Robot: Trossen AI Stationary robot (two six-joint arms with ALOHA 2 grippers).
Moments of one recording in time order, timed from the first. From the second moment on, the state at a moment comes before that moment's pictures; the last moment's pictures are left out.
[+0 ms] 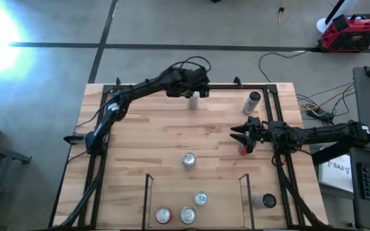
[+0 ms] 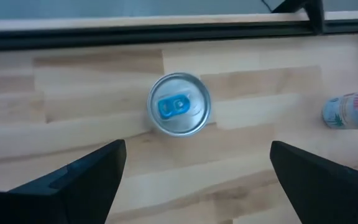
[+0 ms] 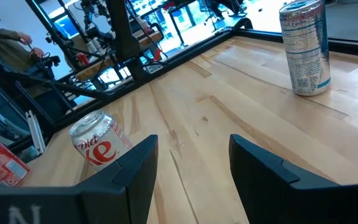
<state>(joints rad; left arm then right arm) 0.34 2.23 2.36 -1.25 -0.31 -1.07 -0.07 0.56 0.03 0.40 0.08 0.45</state>
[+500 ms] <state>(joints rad) 0.28 2.28 2.35 -1.23 -0.50 -1.00 -0.07 0.56 0.03 0.40 0.08 0.45</state>
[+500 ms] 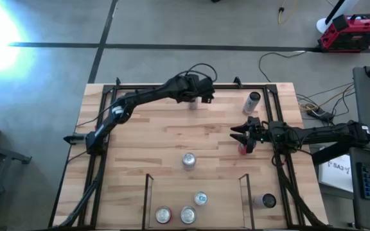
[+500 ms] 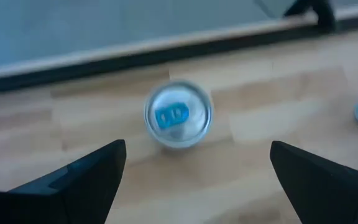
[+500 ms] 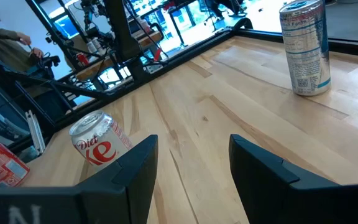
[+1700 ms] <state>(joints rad) 0.25 2.42 2.34 -1.20 -0.80 -1.20 -0.07 0.56 0.03 0.40 0.08 0.45</state>
